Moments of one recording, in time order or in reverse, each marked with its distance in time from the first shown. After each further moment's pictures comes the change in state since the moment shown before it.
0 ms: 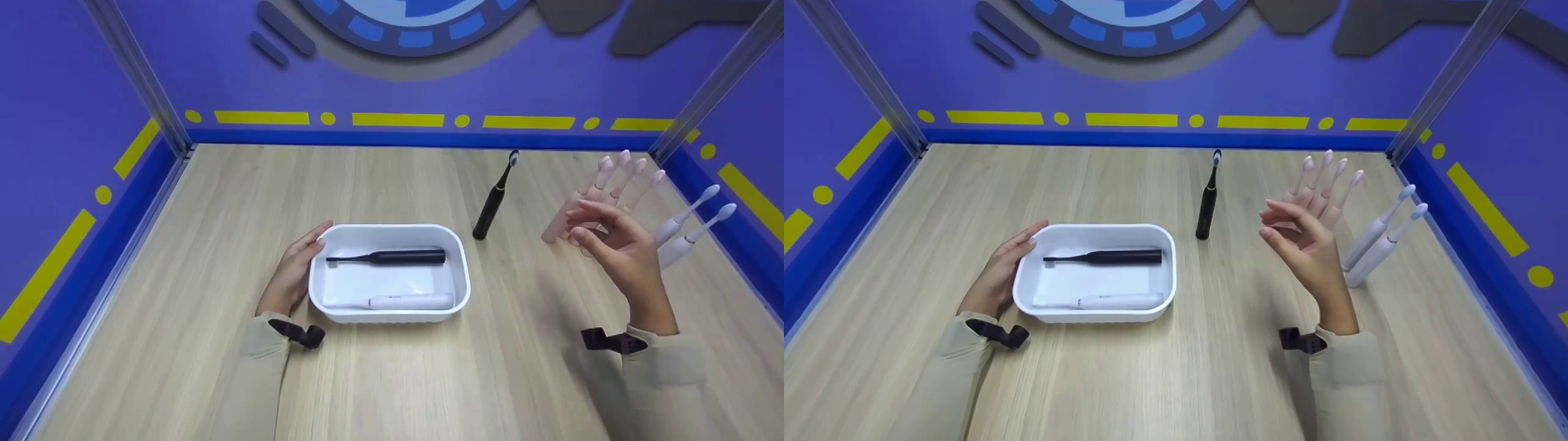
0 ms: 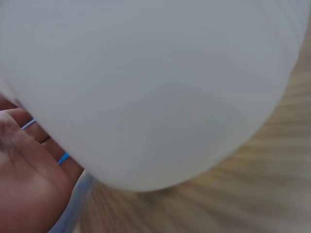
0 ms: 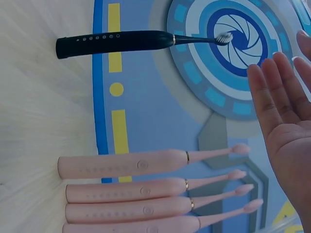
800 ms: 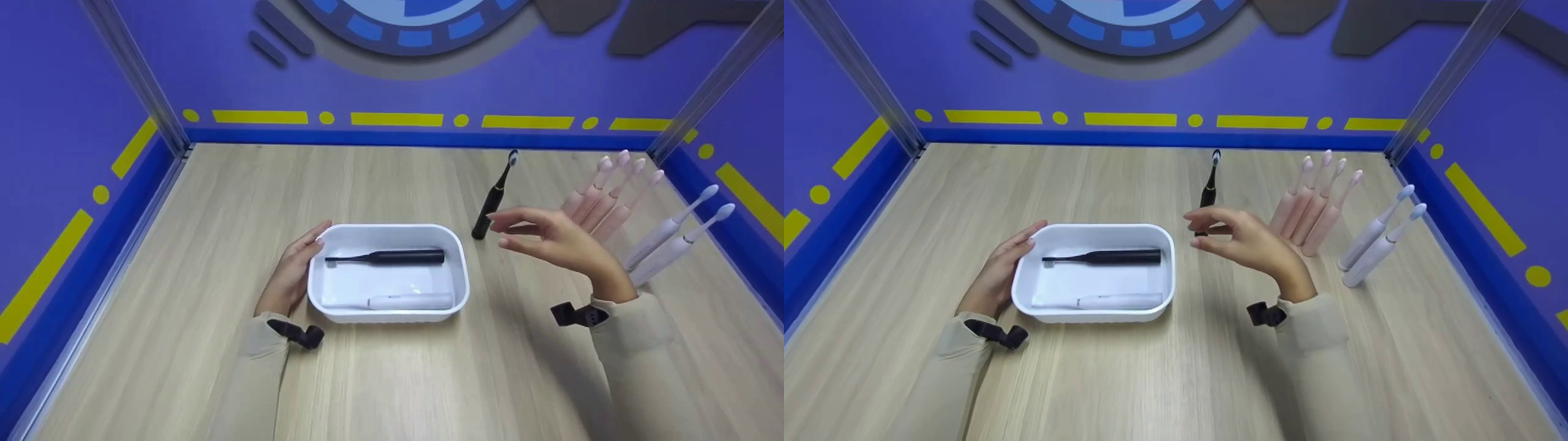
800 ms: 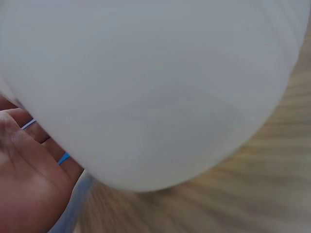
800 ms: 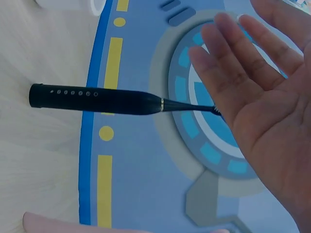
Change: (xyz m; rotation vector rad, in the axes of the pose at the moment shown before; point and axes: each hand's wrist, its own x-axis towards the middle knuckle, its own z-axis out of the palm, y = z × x) left_hand 0.000 0.000 0.001 -0.024 -0.009 0.025; right_hand 0.044 -0.007 0.053 -0.316 -0.531 0.216
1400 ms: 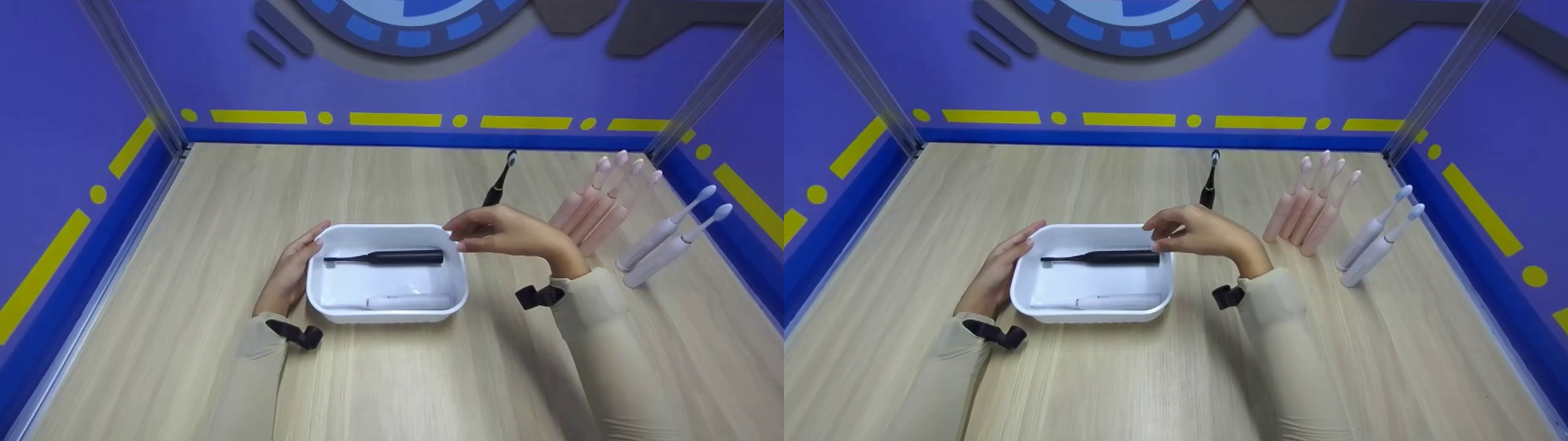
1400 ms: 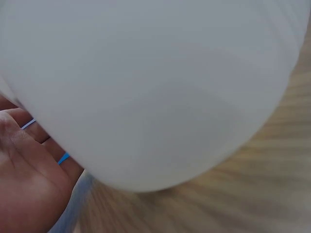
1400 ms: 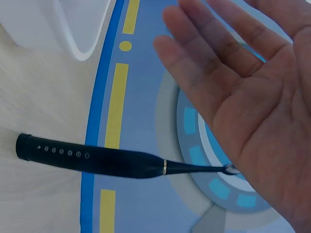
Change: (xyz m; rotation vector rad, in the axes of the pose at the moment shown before) left_hand -0.001 0.000 0.000 0.021 -0.003 -0.019; right_hand 0.049 -0.015 0.020 -0.079 -0.322 0.116
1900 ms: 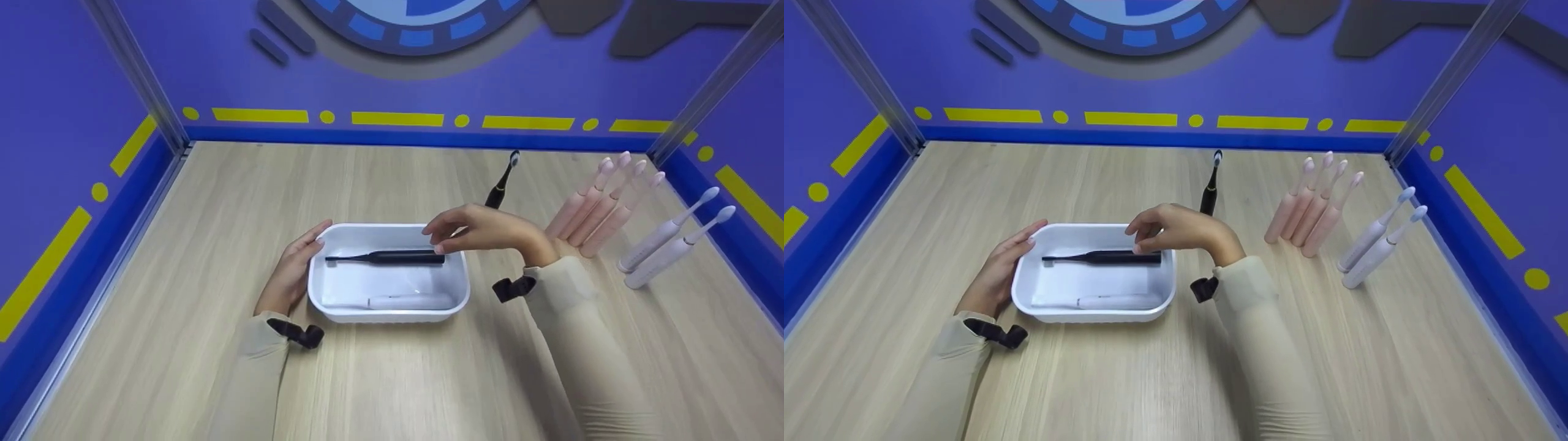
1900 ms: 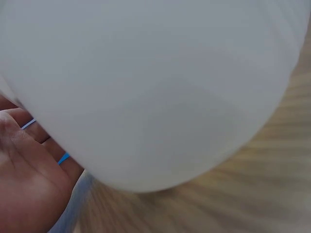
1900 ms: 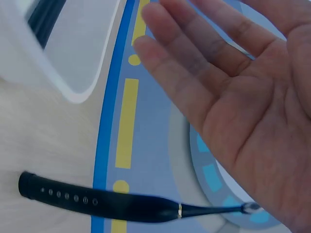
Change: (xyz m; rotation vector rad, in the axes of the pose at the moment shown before) left_hand 0.001 -0.001 -0.001 0.013 0.001 -0.001; right_hand 0.035 -0.005 0.010 0.014 -0.151 0.020
